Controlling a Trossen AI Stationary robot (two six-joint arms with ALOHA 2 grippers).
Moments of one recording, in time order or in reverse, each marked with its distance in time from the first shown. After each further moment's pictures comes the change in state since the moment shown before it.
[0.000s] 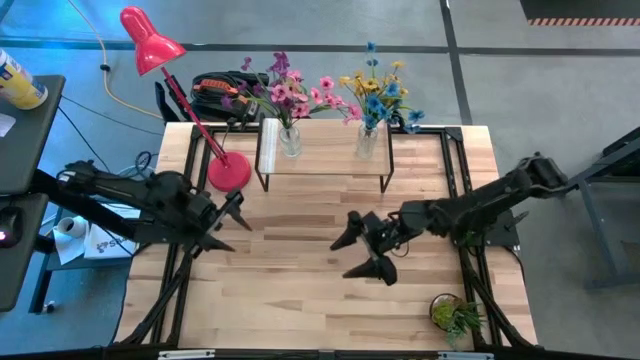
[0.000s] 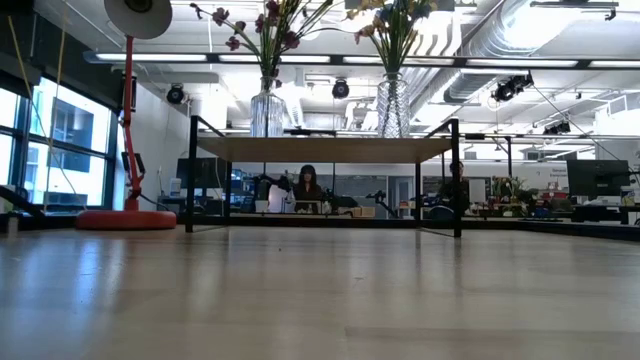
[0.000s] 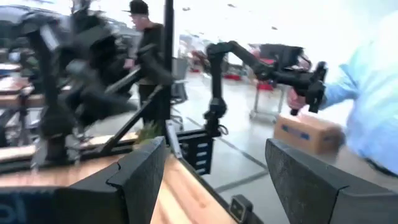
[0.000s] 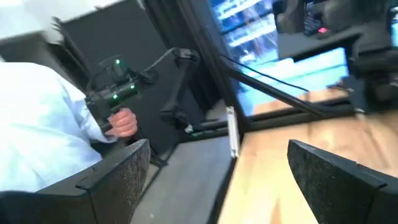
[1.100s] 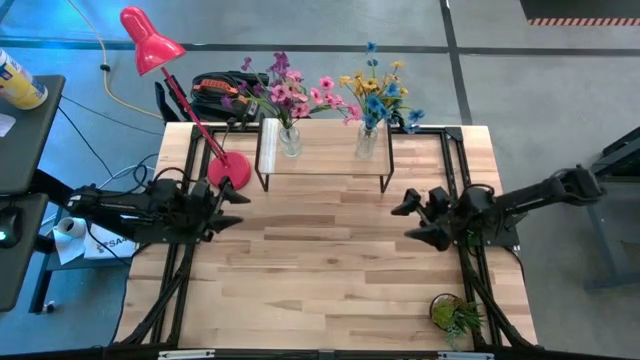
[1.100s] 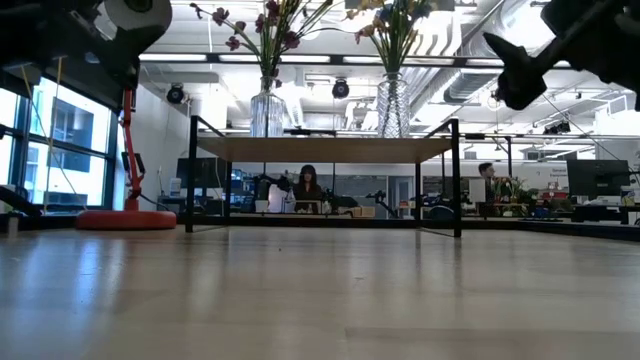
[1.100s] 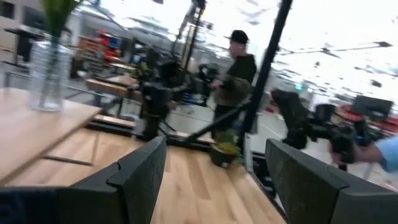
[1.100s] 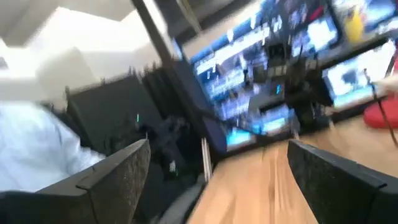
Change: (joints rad) left arm 0.165 -0.429 -0.379 0.026 -0.244 -0.181; right arm -0.180 -0.679 -0.891 0.496 0.047 0.060
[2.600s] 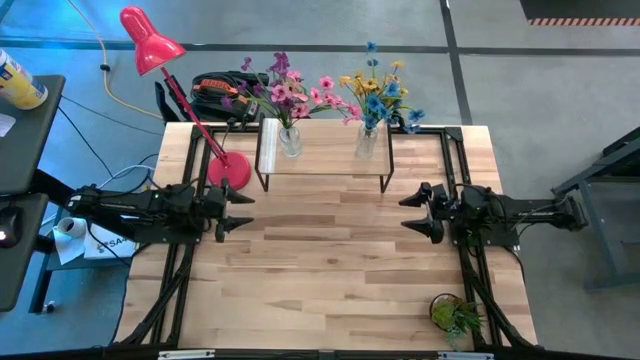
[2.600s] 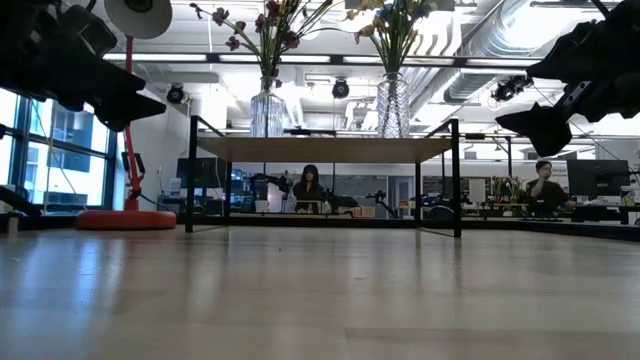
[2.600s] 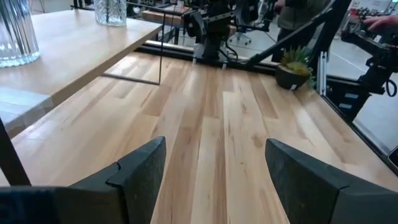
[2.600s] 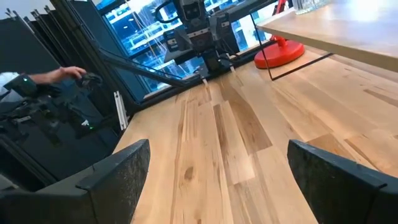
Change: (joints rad) left arm -0.001 -0.009 0.002 -0.370 -0.180 0.106; right arm -0.151 -0.619 0.025 -1.042 0.064 -0.082
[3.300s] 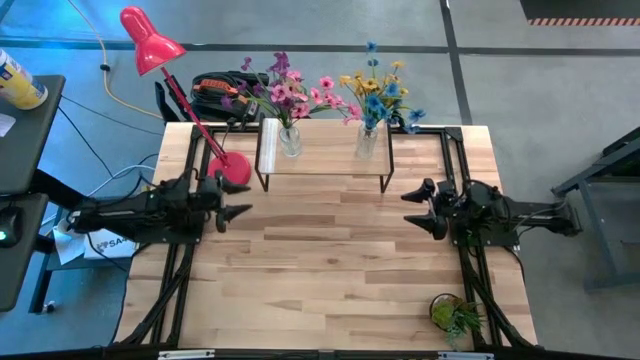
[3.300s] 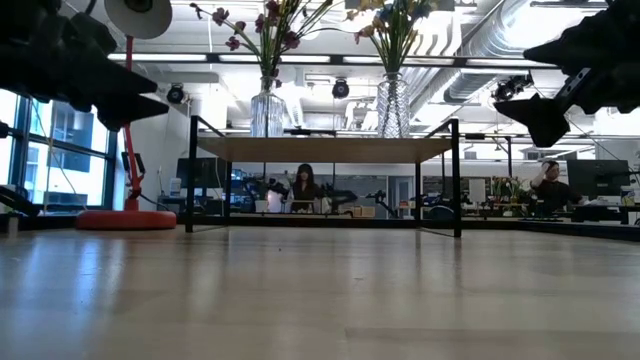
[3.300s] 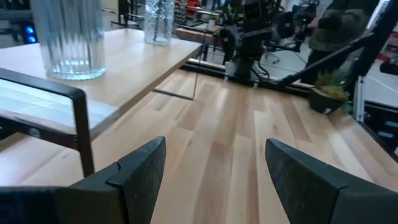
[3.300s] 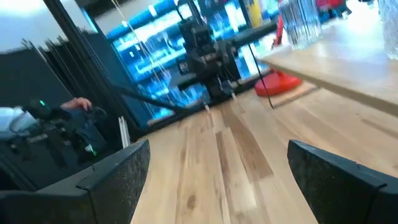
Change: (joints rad) left arm 0.148 -0.110 0.000 -0.057 0.010 0.000; right arm -0.040 -0.096 -0.002 0.004 -0.003 0.000
